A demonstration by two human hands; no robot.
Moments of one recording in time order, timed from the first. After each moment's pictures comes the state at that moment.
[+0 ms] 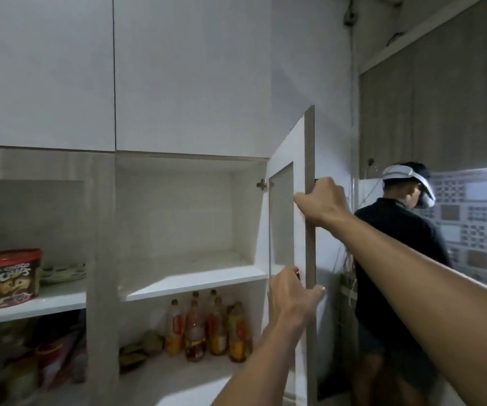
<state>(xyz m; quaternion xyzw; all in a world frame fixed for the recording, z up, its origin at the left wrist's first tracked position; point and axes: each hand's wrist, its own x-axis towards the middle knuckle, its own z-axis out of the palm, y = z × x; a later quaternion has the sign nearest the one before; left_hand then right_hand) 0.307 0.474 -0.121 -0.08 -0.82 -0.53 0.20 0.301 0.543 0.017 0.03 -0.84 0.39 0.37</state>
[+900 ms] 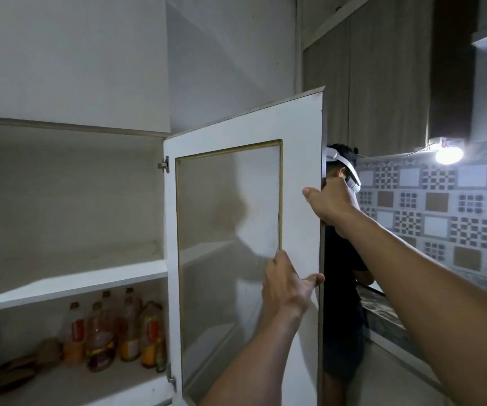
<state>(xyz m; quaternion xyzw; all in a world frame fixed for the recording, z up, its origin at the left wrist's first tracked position) 0.182 0.799 -0.144 -0.08 -0.85 -0.47 0.22 0.177 0.884 -0.012 -0.09 -0.83 0.43 0.35</state>
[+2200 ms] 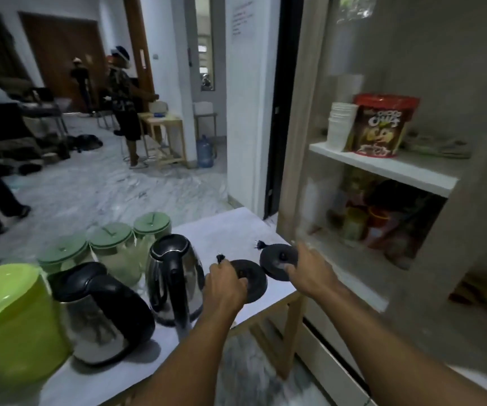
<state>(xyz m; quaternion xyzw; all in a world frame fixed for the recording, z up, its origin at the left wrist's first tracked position) 0.401 -0.022 -0.400 0.68 -0.66 -0.24 0.20 0.232 -0.005 -0.381 0.56 -0.80 0.18 -0.14</state>
